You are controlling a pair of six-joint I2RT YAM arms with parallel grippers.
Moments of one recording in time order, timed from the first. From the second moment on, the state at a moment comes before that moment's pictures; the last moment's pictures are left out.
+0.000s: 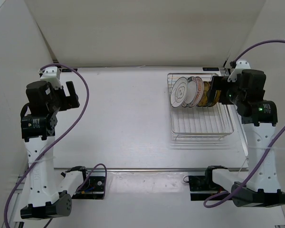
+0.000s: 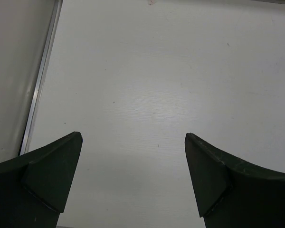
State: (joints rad) left arm 0.11 0.96 1.41 -0.90 0.03 -0.02; right arm 0.03 1.08 1.53 -0.99 -0.09 0.04
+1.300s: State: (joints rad) left arm 0.14 0.85 1.29 -0.93 0.03 0.04; right arm 0.34 1.84 1.78 -0.79 0.29 -0.23
